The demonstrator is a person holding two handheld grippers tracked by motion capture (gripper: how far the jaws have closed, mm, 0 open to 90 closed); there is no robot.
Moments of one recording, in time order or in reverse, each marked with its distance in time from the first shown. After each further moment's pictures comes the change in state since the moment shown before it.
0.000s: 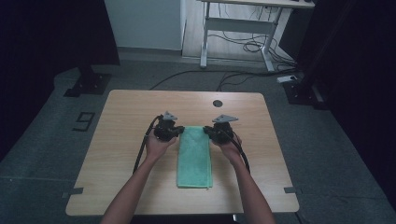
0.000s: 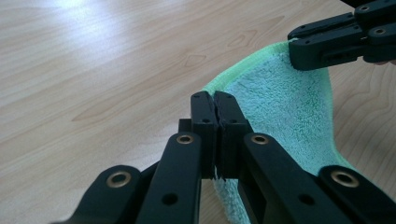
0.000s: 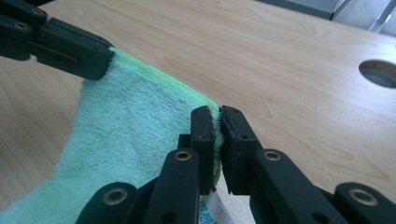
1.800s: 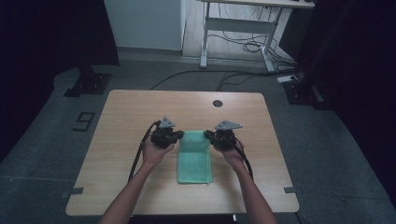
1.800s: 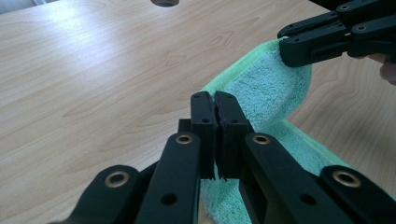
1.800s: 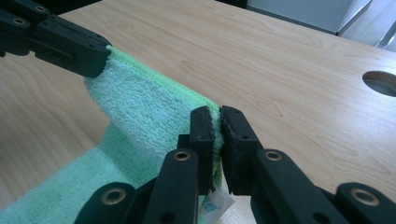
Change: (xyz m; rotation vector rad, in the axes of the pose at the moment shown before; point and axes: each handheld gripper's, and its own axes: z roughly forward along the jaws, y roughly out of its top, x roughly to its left) left arm -0.017 -0.016 -0.024 -0.051 -0.025 0.050; right arm 0.012 -0.013 -0.022 -0.062 0.027 -0.047
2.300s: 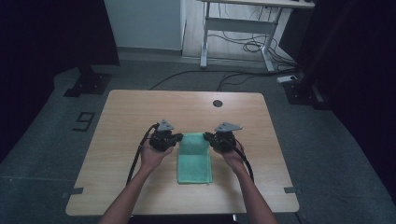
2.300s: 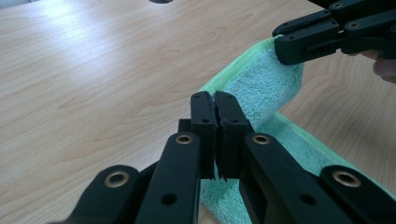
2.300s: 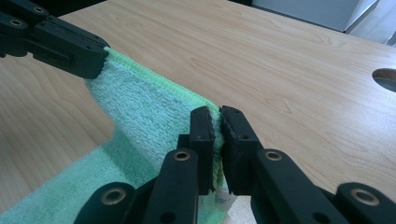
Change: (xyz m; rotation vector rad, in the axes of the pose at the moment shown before) left arm -0.006 -0.006 -0.008 0.002 -0.007 0.006; right arm 0.006 -0.002 -0.004 0.003 0.019 0.002
